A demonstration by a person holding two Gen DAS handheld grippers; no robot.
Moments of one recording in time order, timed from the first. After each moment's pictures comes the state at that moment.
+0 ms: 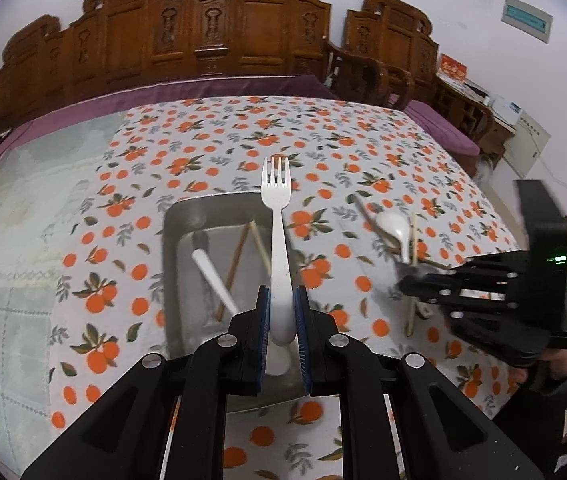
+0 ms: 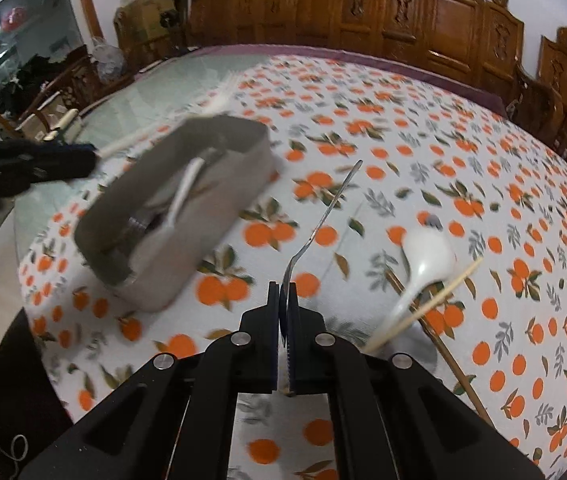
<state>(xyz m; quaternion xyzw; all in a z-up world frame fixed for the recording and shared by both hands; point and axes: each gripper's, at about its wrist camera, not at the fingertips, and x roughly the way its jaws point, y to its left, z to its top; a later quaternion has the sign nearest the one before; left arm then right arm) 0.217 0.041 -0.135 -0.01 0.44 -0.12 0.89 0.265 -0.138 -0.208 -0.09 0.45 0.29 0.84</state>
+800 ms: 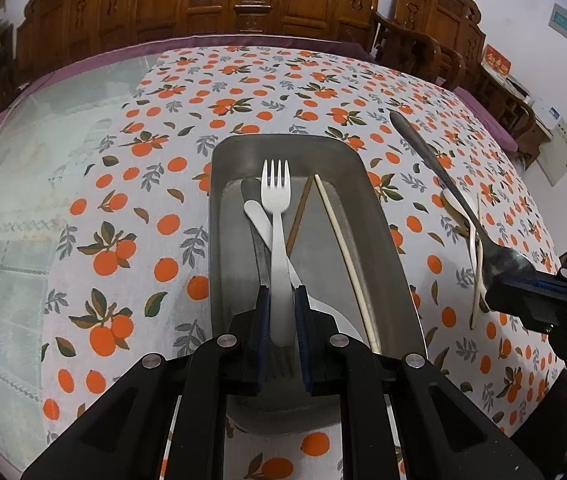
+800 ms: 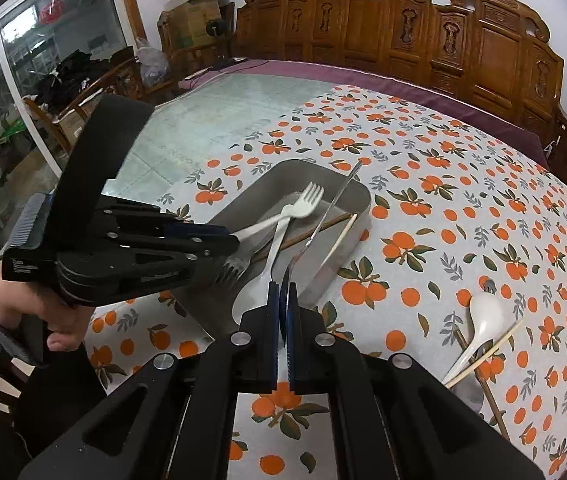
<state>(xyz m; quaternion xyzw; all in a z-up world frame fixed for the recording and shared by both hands) 0.247 0.076 -0.190 -0.04 0.50 -0.08 0.86 0.250 -0.074 -0.169 -0.10 0.43 0.35 0.83</state>
